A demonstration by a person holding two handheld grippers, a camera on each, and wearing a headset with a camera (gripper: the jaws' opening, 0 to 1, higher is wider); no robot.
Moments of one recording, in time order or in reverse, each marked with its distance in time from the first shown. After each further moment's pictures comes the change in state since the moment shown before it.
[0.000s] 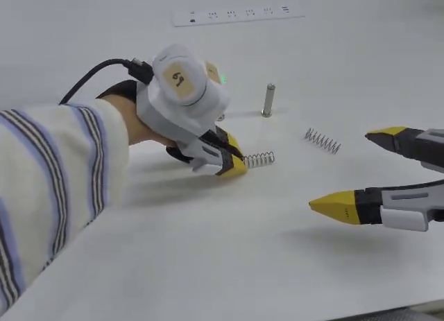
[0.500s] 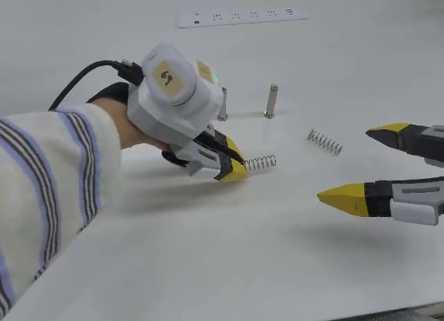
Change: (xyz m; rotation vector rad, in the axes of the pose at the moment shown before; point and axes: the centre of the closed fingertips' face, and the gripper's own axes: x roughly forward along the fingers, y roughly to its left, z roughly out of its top) left arm -0.011 -0.011 0.004 -0.009 -0.031 -0.025; right arm -0.003 -0.002 0.010 -0.033 -0.042 0.034
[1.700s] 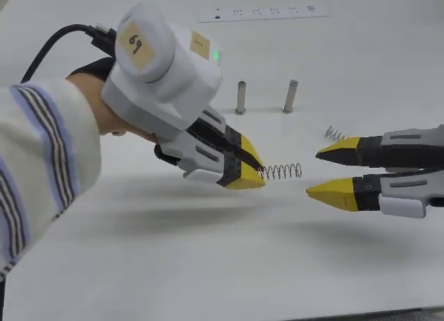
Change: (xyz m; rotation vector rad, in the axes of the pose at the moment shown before) left arm -0.041 -0.057 0.022 0.066 -0.079 -0.115; right arm 0.024 0.063 0.011 -0.110 -0.014 0.349
